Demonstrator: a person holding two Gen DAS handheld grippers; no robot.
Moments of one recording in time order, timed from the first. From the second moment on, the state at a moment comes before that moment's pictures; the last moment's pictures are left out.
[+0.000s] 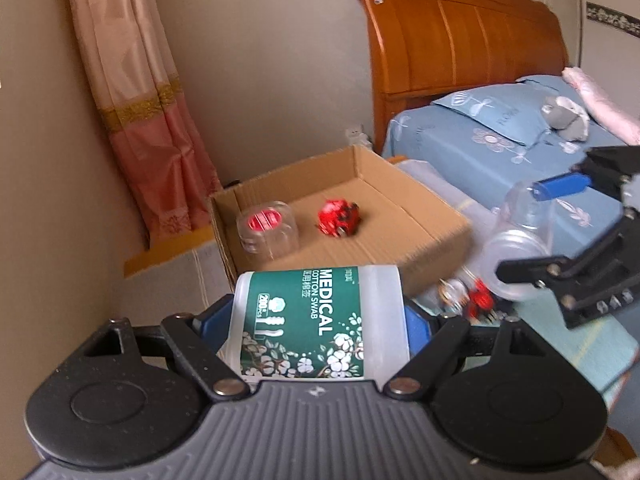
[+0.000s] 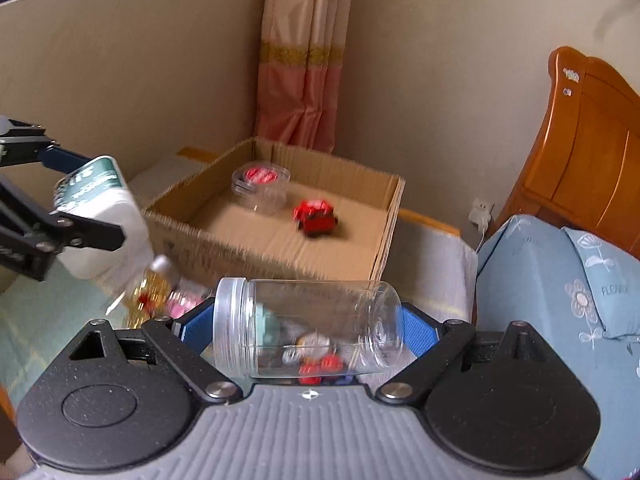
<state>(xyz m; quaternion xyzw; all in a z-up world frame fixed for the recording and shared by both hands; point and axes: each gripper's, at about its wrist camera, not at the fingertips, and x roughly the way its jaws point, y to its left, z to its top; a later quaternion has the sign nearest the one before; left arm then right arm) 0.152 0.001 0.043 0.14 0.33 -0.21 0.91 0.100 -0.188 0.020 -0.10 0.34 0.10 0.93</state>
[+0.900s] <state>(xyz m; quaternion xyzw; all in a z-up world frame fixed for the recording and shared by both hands) 0.255 -0.012 -0.001 0.07 0.38 -0.16 0.91 0.192 -0.196 0.030 -0.09 0.34 0.08 0.93</state>
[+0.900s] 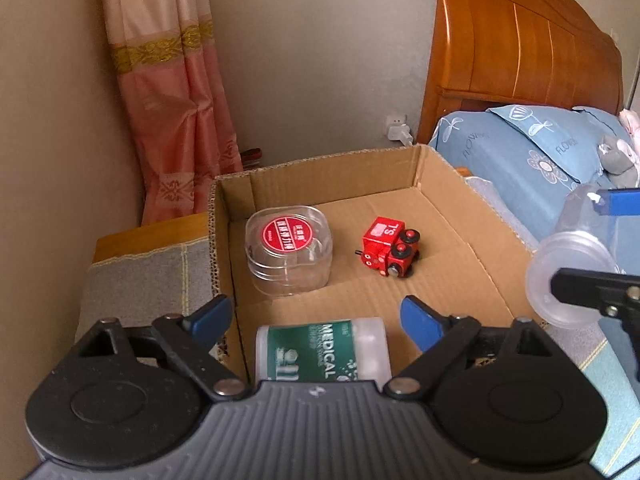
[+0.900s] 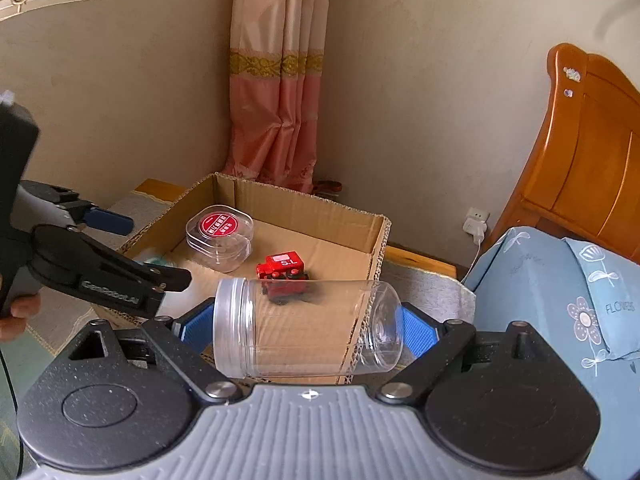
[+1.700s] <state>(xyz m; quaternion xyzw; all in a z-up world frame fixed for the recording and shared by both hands) 0.211 0.030 0.012 0.10 0.36 -0.13 0.92 0.209 -0.186 0.002 -0.07 0.37 0.10 0.92</state>
